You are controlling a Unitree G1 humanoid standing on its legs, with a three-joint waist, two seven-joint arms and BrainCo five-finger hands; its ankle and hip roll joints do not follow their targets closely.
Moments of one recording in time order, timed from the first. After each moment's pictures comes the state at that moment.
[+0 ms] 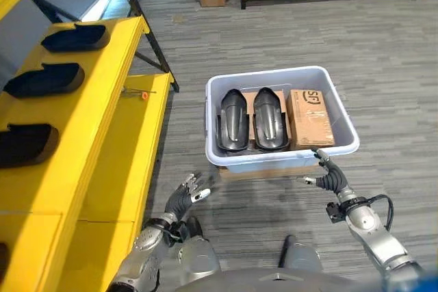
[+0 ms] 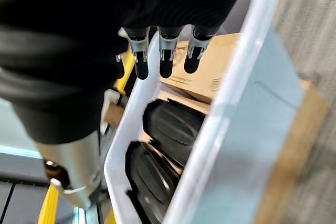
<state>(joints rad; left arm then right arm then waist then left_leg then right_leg) 0.19 0.42 -0.27 0.29 -0.61 -0.10 -0.15 0.07 -0.56 0.30 0.15 0.09 -0.07 -0.18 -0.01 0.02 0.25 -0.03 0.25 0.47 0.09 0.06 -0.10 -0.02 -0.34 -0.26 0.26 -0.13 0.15</state>
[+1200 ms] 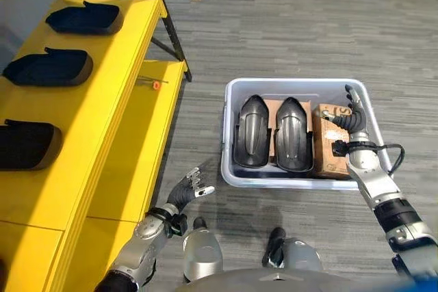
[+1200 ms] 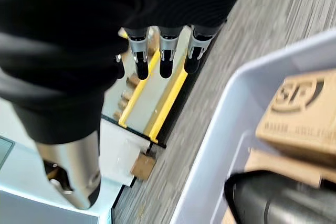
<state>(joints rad) 0.09 0.46 -0.32 0.23 -0.53 -0.04 -0.15 -0.41 -0.52 0.22 0.38 0.14 -0.05 -0.43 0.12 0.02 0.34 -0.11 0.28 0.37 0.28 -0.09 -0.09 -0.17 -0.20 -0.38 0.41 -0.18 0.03</state>
